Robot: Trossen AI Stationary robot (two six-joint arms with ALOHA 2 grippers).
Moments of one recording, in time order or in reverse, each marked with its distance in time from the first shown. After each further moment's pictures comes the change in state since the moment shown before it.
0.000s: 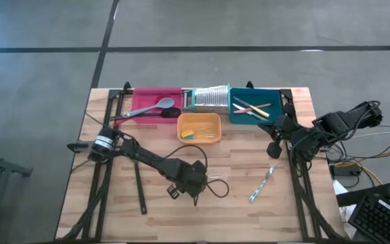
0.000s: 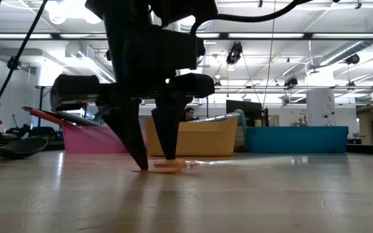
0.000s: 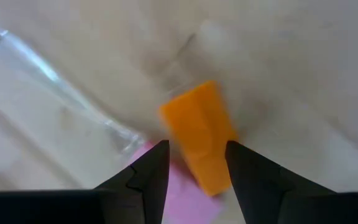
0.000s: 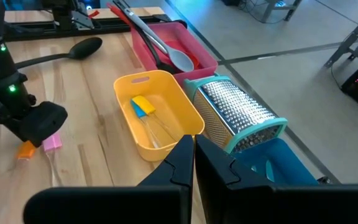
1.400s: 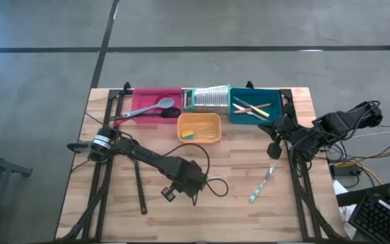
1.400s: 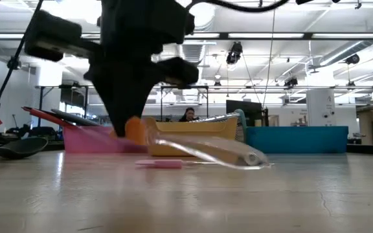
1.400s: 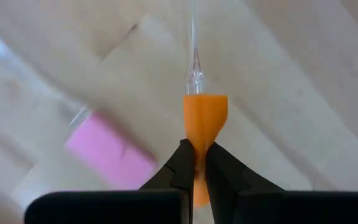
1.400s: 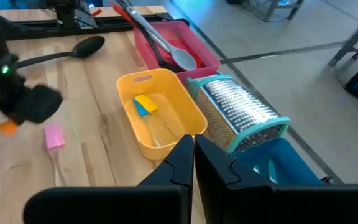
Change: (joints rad) left arm 0.001 -0.023 0.111 -0.262 0.141 -0.111; right arm 0.000 0.000 0.000 0.000 -0.011 0.001
